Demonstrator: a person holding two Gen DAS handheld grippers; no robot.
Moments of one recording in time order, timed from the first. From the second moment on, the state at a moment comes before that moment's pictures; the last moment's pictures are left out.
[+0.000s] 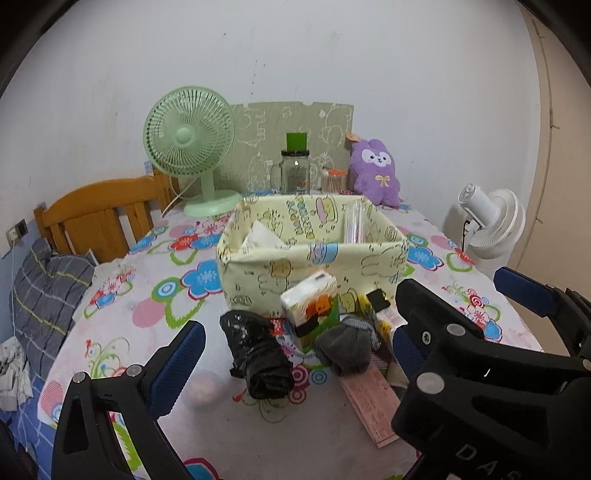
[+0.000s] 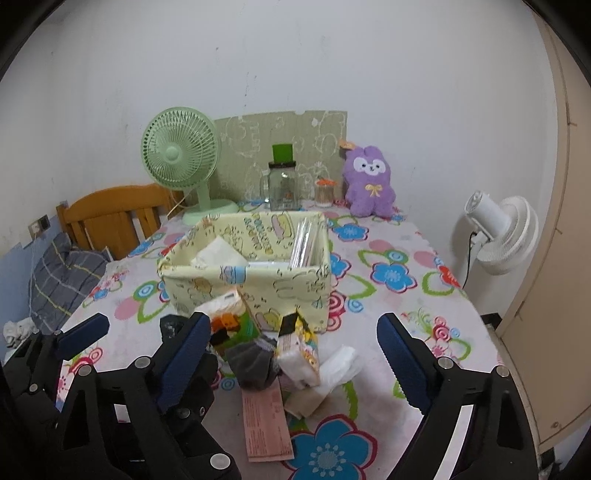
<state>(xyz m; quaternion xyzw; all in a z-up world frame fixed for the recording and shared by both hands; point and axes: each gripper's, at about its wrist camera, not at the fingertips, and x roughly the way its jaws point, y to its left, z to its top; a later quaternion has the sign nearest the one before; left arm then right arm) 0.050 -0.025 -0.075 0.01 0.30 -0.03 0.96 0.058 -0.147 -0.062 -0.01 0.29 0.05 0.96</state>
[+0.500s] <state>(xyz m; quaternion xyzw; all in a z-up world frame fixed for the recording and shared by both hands) 0.063 -0.029 -0.110 0.00 0.34 -0.03 0.94 0.077 -0.155 -0.105 -0.01 0.34 0.05 0.94</state>
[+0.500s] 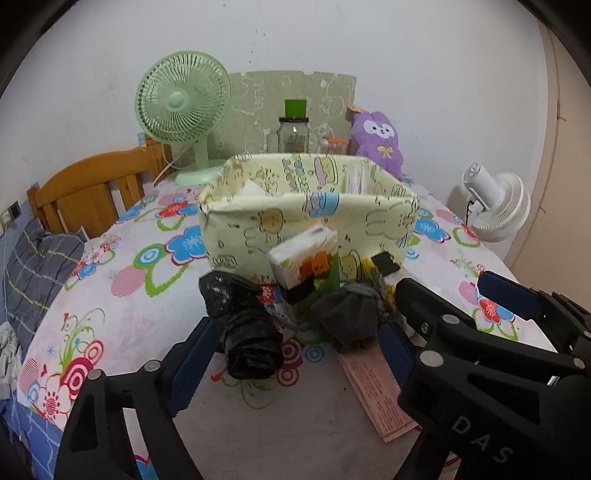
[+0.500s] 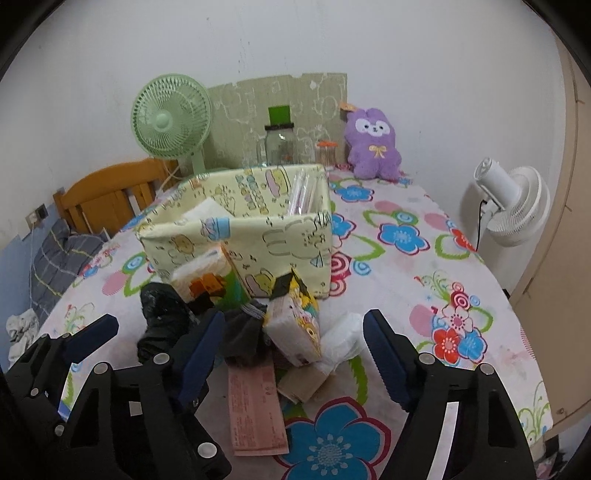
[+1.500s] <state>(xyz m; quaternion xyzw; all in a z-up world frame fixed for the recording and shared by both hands) 0.078 -0.045 -0.122 0.01 0.36 -0.04 0.93 0.103 -0.167 -0.131 0.01 0.38 0.05 0.92</state>
